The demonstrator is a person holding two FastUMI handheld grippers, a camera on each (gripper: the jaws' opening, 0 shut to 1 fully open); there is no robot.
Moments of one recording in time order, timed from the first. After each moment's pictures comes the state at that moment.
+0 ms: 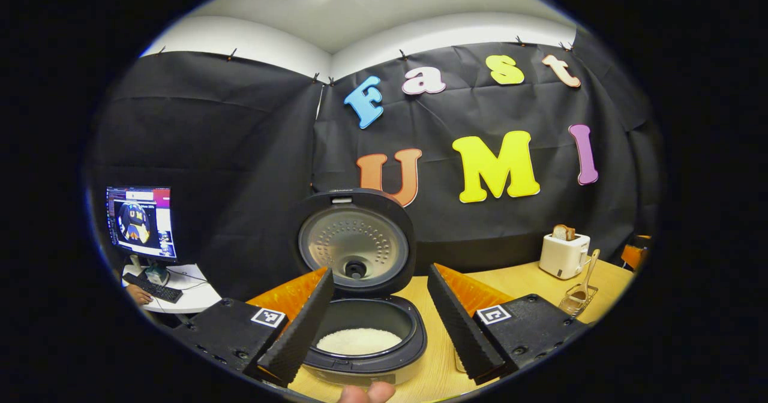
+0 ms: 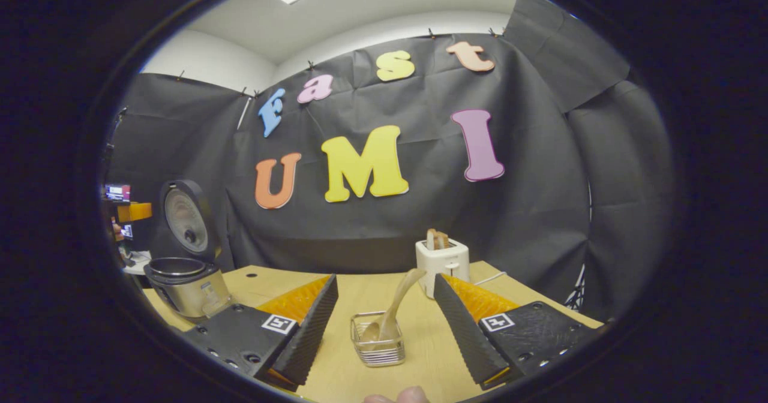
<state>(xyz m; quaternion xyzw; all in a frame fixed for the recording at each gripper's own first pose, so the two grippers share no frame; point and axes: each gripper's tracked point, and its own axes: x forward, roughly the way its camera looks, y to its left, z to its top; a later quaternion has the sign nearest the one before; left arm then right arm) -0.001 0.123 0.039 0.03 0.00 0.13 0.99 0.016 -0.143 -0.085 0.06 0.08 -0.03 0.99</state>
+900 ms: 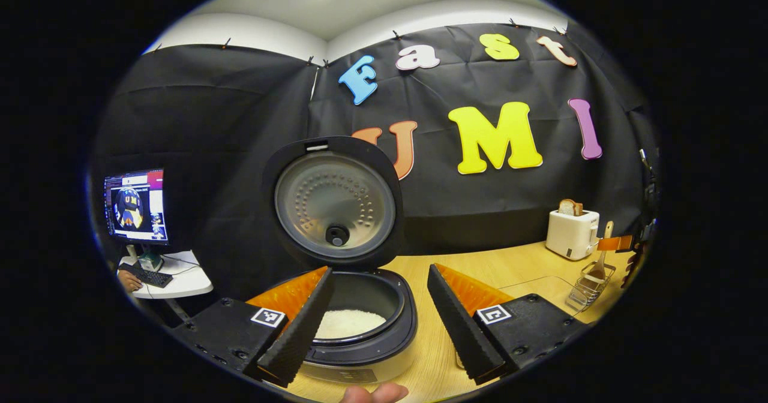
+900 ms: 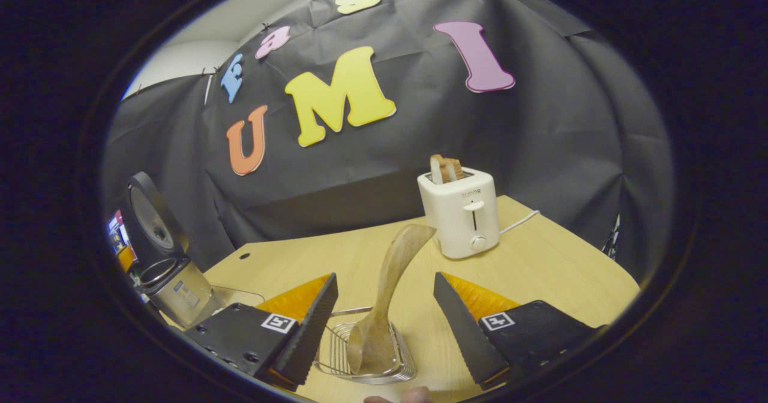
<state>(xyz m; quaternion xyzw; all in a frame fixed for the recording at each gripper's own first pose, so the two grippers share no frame) 0.030 0.111 -0.032 0.03 0.05 0.15 0.99 0.141 -0.159 -0.188 0.15 0.22 -0.01 0.96</state>
